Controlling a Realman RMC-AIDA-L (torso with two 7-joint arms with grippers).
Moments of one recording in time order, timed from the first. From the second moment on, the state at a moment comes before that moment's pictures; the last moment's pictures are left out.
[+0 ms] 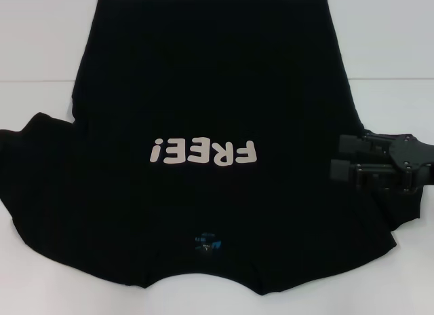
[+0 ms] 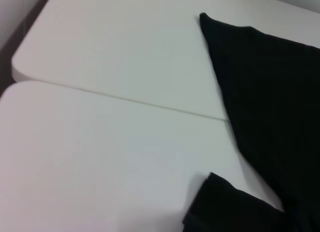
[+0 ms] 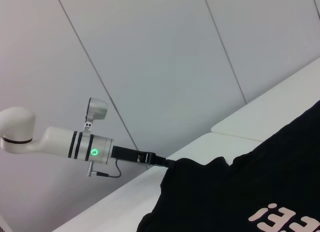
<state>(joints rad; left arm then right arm) -0.54 -1.95 0.54 0.64 2.31 0.86 -2.09 0.60 2.02 -0.43 -0.68 -2.12 -1.79 1.60</state>
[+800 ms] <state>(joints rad) -0.54 -1.95 0.54 0.65 2.31 0.83 -2.09 0.60 2.02 -0.43 -0.68 -2.12 -1.79 1.60</state>
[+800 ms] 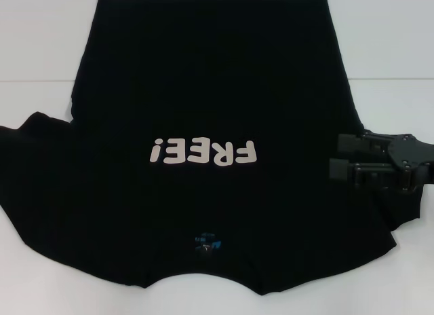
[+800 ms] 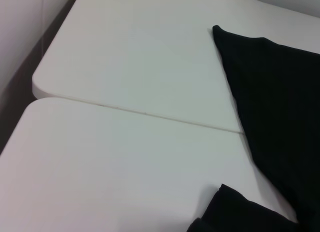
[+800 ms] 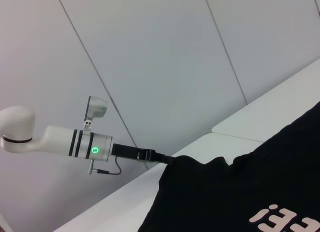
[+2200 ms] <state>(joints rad) -0.58 -2.11 0.62 0.74 1.87 1.66 -1.72 0.60 1.97 -0.39 -0.68 -2.10 -1.73 1.75</state>
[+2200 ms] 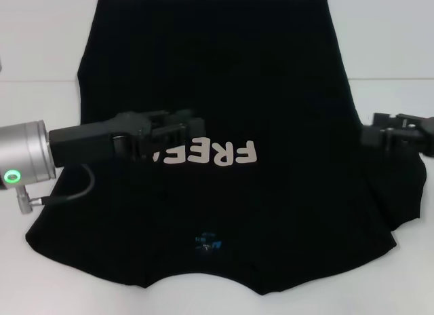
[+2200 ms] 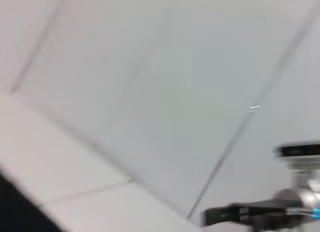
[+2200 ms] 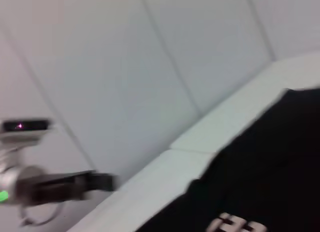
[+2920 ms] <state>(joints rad) -0.58 -2.13 0.96 0.65 1.87 1.66 -1.24 0.57 1.81 -0.44 -0.77 -2.51 -1.71 2.39</state>
